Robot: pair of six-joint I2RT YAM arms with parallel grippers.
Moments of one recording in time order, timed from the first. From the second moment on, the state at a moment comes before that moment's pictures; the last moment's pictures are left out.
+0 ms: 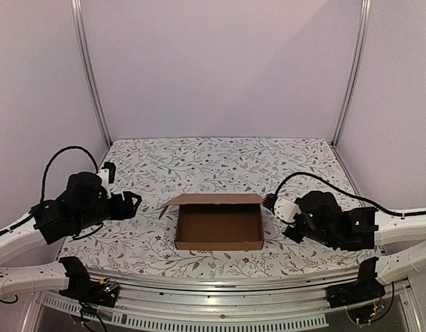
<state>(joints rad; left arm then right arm) -0.72 0.72 0.55 -0.42 -0.31 -0.54 1.11 1.08 0.57 -0.13 0.54 -0.29</state>
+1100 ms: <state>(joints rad) -0.72 0.69 0.58 -0.32 0.07 -0.47 1.01 1.17 0.99 -0.64 0.41 -0.04</state>
